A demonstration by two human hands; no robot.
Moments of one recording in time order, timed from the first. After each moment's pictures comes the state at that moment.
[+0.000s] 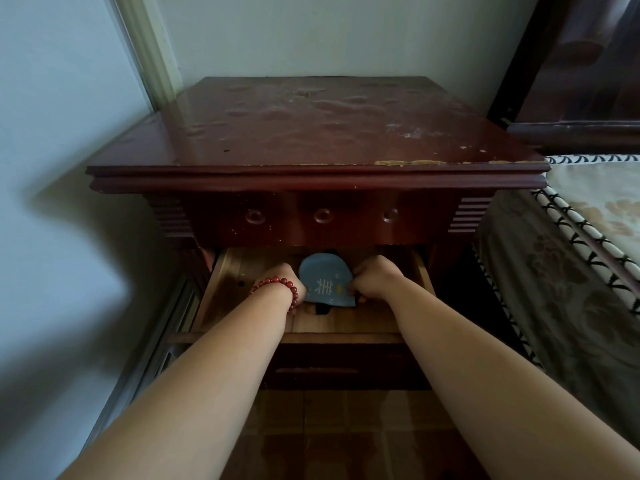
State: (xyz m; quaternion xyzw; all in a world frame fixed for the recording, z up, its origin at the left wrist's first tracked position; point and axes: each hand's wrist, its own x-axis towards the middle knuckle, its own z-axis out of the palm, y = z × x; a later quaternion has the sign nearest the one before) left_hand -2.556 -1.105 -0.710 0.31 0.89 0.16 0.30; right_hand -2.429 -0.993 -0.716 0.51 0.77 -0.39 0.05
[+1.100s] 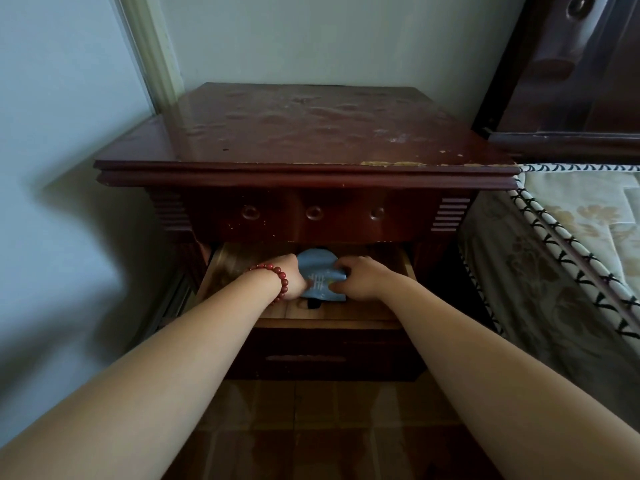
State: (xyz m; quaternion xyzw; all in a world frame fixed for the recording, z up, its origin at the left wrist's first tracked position) left_hand -2.539 -1.116 -0.675 0.44 0.86 0.06 0.25; right_hand -2.414 -1.017 -0.691 0.39 0.87 -0.30 0.06
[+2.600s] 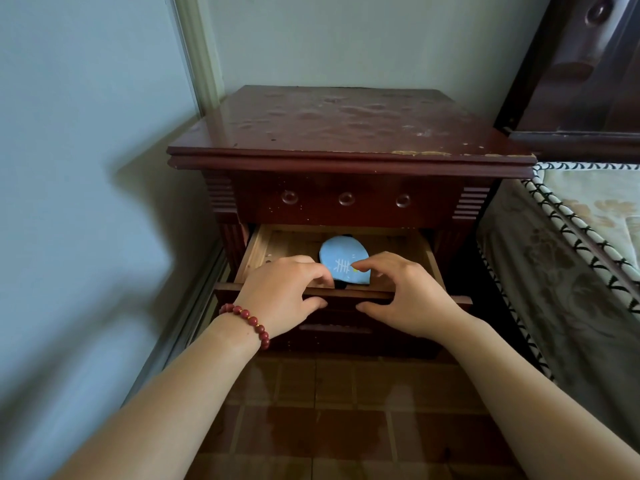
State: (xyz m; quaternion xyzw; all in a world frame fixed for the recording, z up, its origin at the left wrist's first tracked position) left_hand -2.511 -1.235 -0.656 0.62 0.77 0.18 0.00; right_hand -2.341 -1.104 -0.664 0.23 0.93 -0.23 -0.17
